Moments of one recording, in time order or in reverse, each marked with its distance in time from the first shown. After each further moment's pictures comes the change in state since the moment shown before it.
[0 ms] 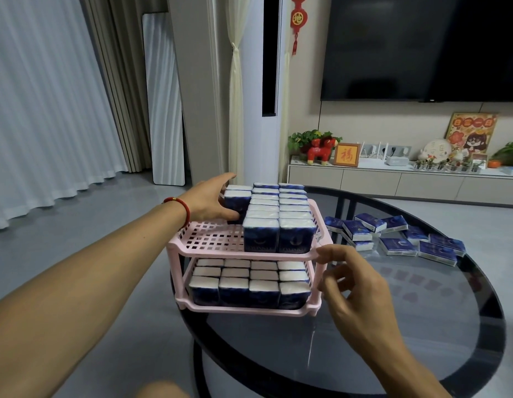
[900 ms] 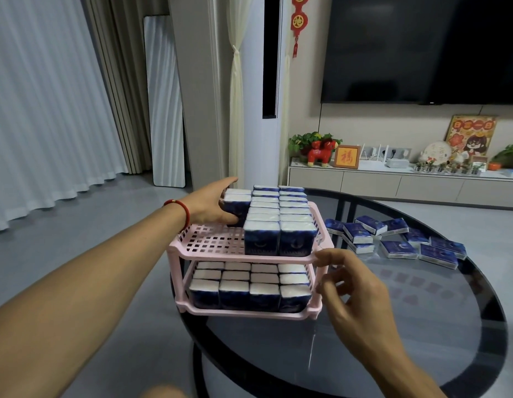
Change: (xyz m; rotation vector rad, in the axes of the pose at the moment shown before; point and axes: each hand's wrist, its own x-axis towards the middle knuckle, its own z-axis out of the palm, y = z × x) left_hand 0.006 -0.007 0.001 -0.122 -0.081 0.006; right_hand -0.001 0.001 0.003 0.031 -0.010 0.007
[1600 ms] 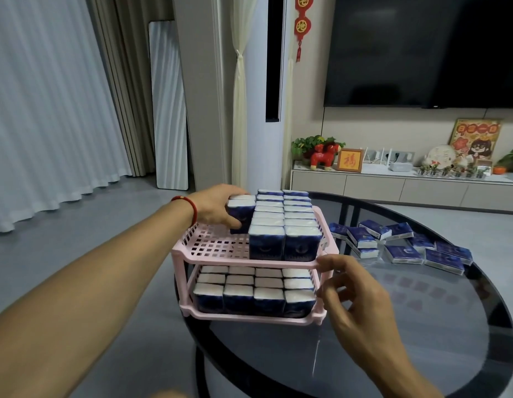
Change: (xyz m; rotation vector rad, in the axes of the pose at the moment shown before) left_hand 0.000 0.006 -0.010 0.050 -0.096 0.049; right_hand -0.002 0.002 0.003 0.017 -0.018 0.019
